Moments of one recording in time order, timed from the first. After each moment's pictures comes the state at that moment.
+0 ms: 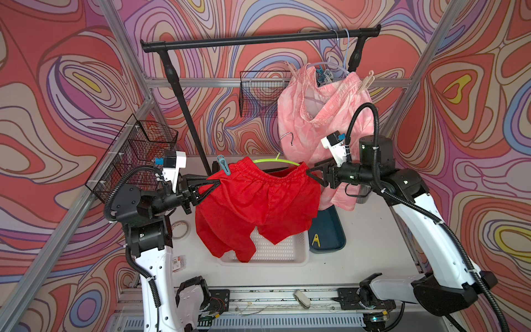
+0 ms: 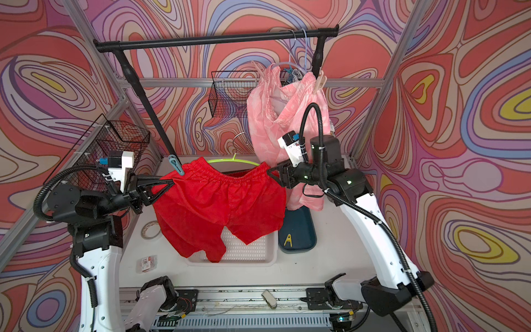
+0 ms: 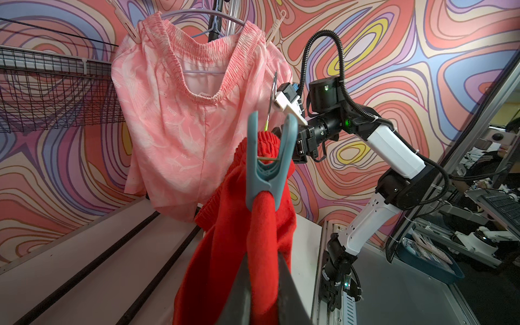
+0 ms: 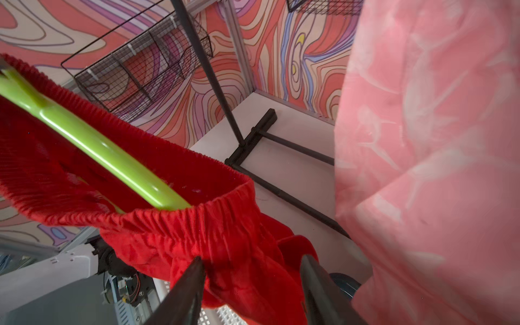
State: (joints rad) left arm 0.35 0.86 1.10 0.19 1.50 -0.70; right arm 0.42 1.35 1.72 -0.88 -0.52 -0.01
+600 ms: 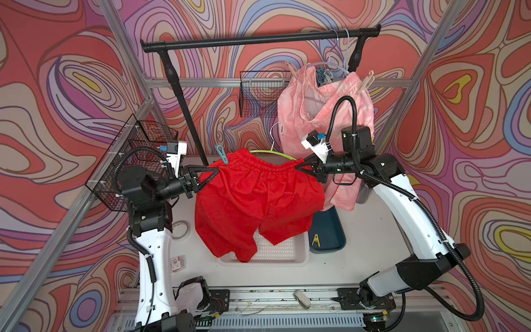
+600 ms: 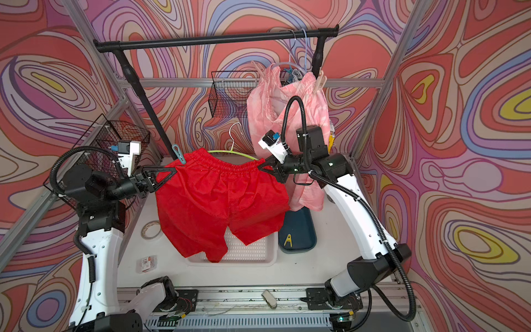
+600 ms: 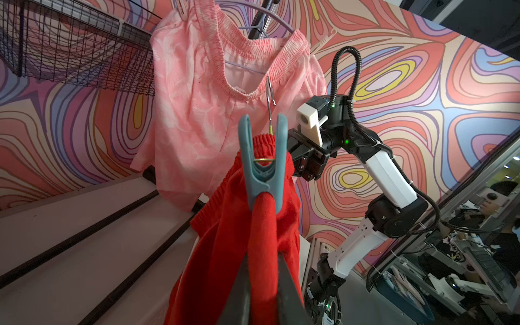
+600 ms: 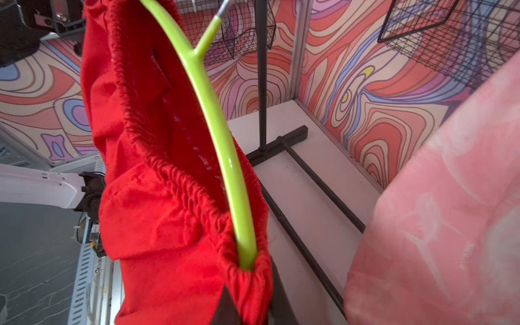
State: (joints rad) left arm 0.30 1.02 1.16 0.03 1.42 -0.68; right arm 0.42 1.54 1.86 -0.88 -0.68 -0.38
